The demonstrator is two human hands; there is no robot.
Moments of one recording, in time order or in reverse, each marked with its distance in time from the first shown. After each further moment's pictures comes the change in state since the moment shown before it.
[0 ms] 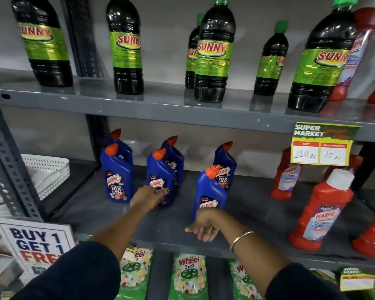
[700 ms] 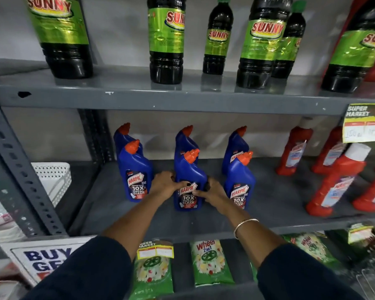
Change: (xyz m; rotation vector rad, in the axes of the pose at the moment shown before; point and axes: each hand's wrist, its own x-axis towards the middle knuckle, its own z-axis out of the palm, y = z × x) left_hand 0.041 -0.028 -0.050 -0.008 -0.158 0.425; right_hand 0.028 -0.076 0.030 0.743 0.753 -0.487
